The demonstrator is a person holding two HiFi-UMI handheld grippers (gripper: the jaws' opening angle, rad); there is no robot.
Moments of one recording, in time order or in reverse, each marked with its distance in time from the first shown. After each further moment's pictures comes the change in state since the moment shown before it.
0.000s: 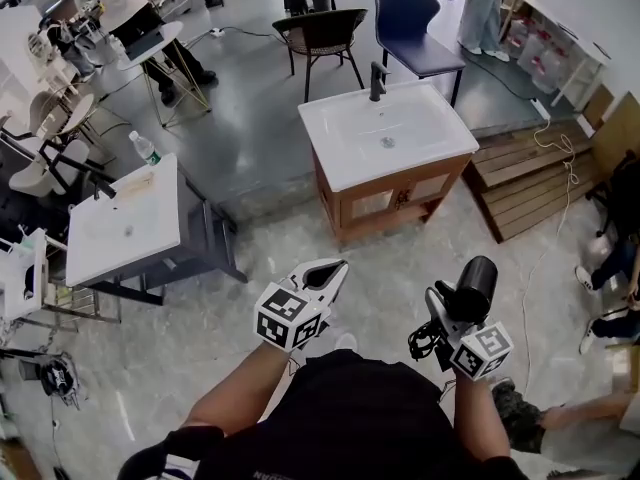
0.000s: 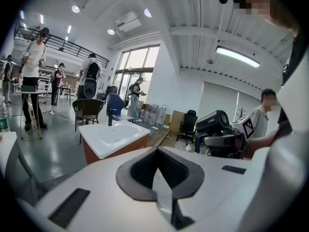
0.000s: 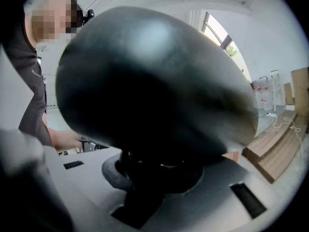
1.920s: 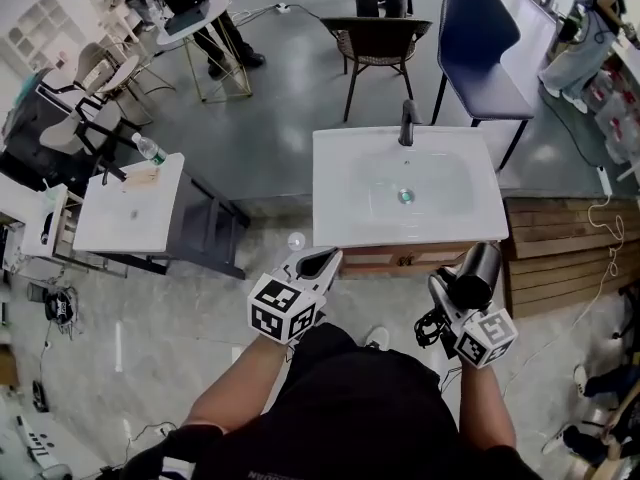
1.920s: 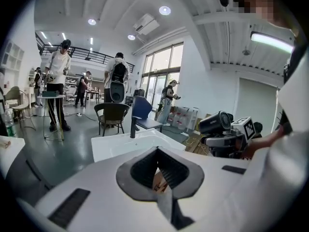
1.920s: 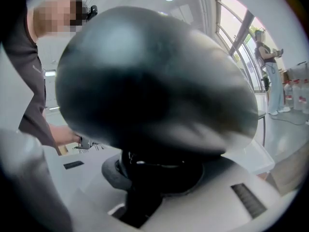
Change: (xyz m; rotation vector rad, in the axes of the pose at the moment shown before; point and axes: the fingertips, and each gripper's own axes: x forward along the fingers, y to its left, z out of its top) left arm 0.205 0.138 0.110 -0.095 -0.035 0.352; right arm 0.203 -0.250 0.096 -0.057 0.085 0.317
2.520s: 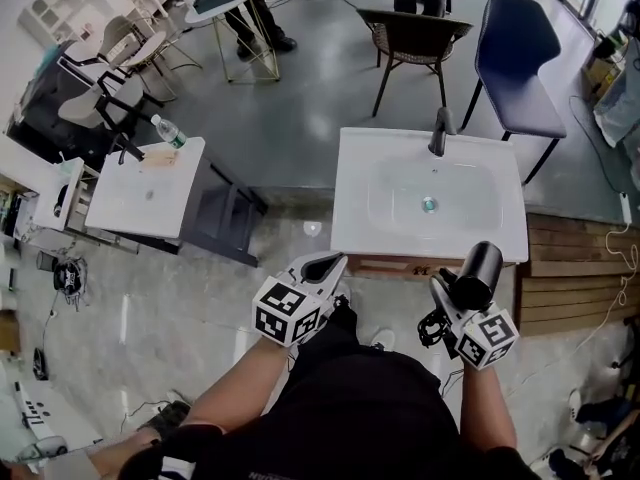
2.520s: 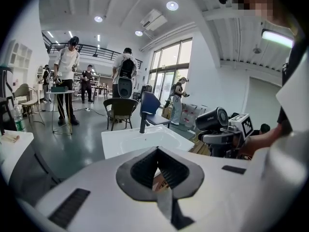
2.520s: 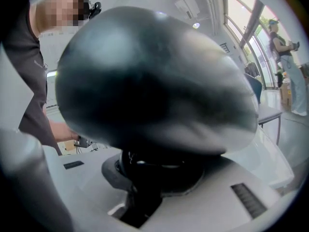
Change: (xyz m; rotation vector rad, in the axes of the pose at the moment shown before) left arm -0.002 0.037 -0.013 -0.052 0.043 0.081; right arm 0.058 -0.003 -0.003 -0.029 0.062 0.109
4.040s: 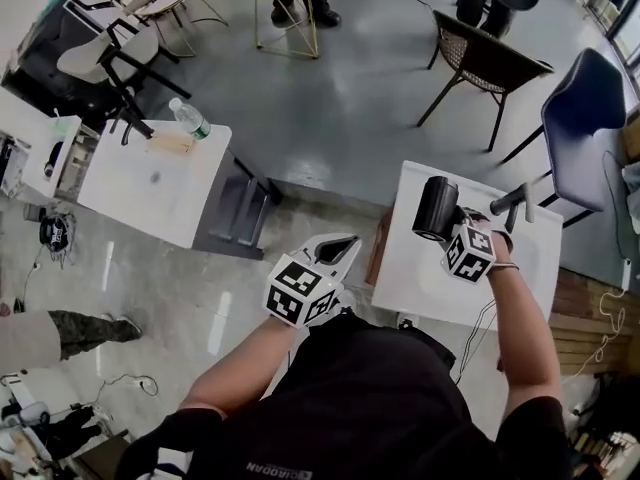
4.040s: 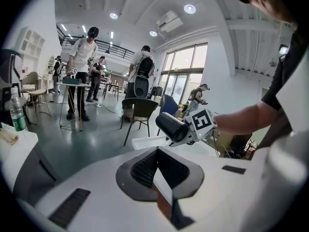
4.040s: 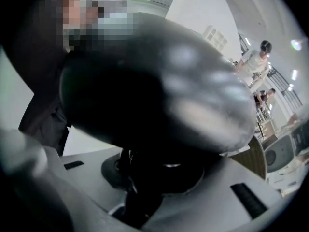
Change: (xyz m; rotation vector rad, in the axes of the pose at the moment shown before) left arm 0.037 0.222 0.046 -0.116 -0.015 0.048; right arm 0.340 -0.087 -0.012 -1.090 0.849 0.321
